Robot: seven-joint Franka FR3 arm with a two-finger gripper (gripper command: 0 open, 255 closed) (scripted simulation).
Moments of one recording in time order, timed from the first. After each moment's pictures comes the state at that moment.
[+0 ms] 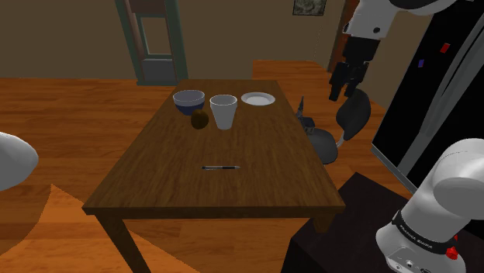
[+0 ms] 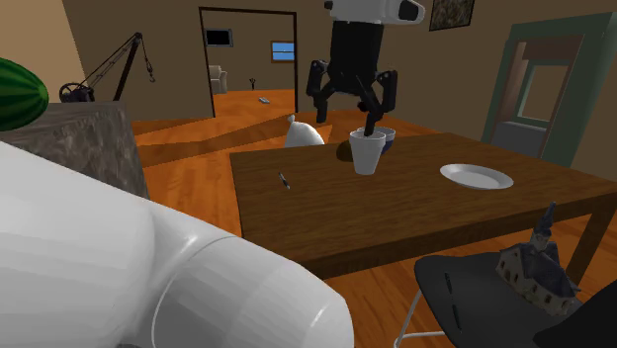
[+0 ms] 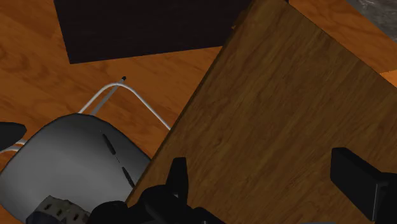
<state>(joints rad) 0.01 -0.78 0.00 -2.39 0.11 1.64 0.04</state>
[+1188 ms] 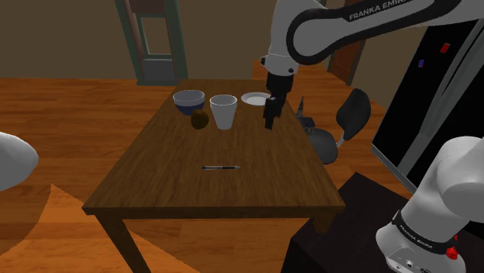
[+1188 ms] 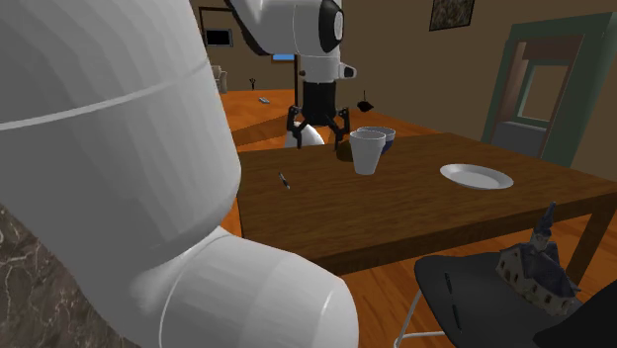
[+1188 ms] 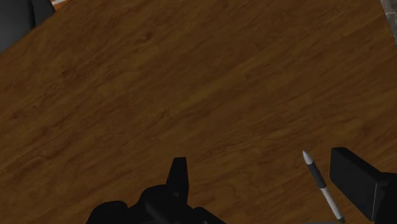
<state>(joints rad) 0.16 -0.25 0.17 -2.21 0.07 1.99 -0.12</state>
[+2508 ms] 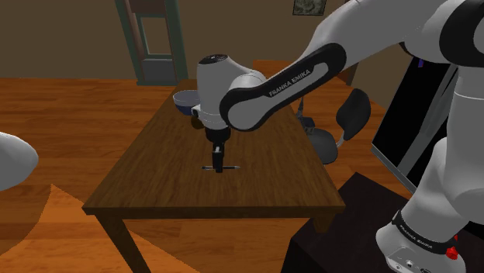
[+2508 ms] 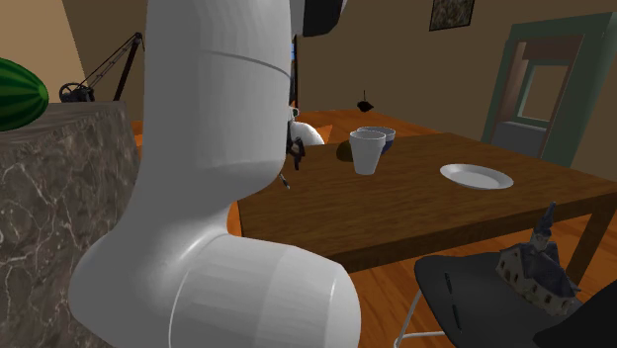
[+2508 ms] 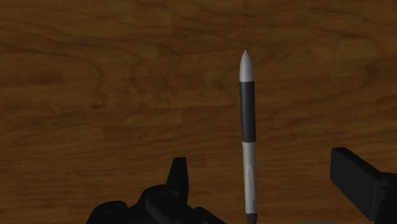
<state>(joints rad) 0.32 0.29 0.30 -1.90 -0.20 2.19 -0.17</state>
